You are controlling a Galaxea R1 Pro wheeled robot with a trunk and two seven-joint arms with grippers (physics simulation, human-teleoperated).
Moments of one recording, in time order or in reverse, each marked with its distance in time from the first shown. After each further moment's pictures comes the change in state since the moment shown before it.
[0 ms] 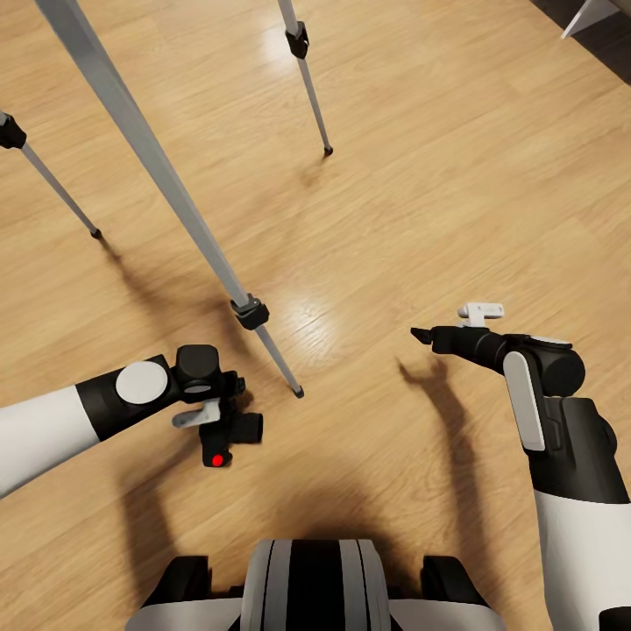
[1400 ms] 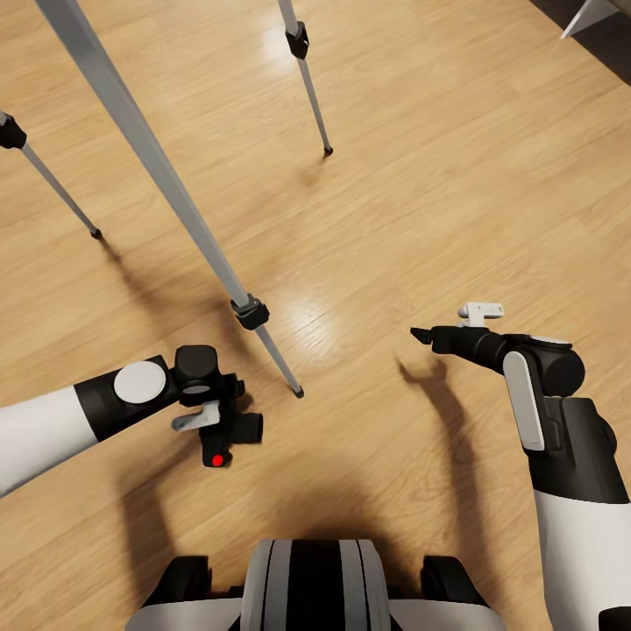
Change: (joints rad) left arm 0.000 0.006 -0.003 -0.003 0.044 0.000 -0.007; right arm 0.000 0.001 0.000 0.000 0.000 0.000 0.000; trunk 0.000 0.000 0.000
